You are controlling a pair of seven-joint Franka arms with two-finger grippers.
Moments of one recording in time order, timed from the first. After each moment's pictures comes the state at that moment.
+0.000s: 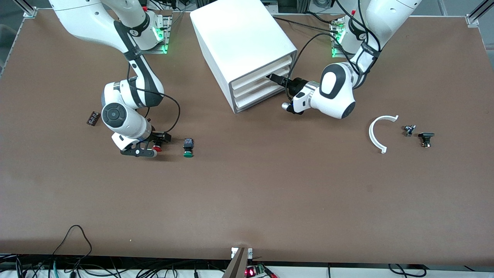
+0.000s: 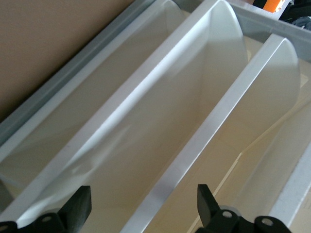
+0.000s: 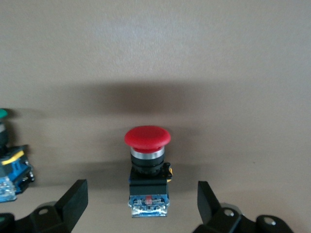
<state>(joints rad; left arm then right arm) -0.08 0.41 -0.43 -2.21 -1.05 1.92 0.34 0.28 0.47 -0.03 -2.04 0.00 2.40 0.32</state>
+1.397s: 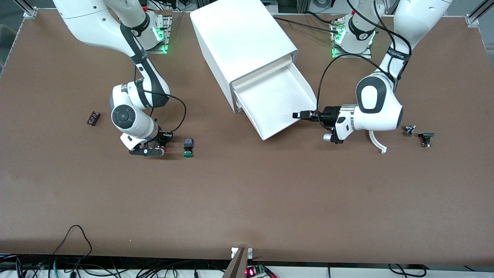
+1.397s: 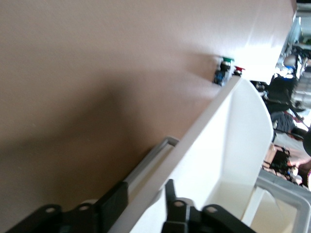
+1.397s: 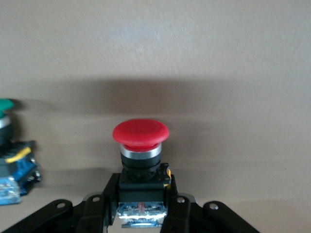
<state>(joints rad) 0.03 0.38 -0.29 -2.11 -1.06 2.11 0.40 0.28 0.50 0.00 -2.02 0.00 2.42 0.31</state>
